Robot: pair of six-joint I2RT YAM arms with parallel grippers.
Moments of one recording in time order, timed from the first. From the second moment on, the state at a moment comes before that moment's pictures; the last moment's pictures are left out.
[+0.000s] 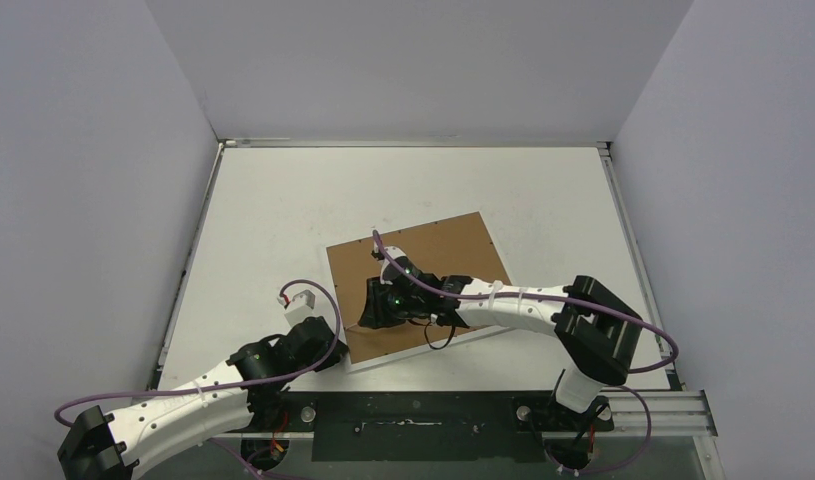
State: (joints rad) left arm -0.93 0.63 0.21 -0.49 -0.32 -1.19; right arm 1.06 1.66 1.00 -0.08 -0.12 0.75
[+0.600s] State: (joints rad) left arm -0.93 0.63 0.21 -0.48 -0.32 -1.19; right arm 1.19 1.78 1.32 -0.42 0.08 0.60
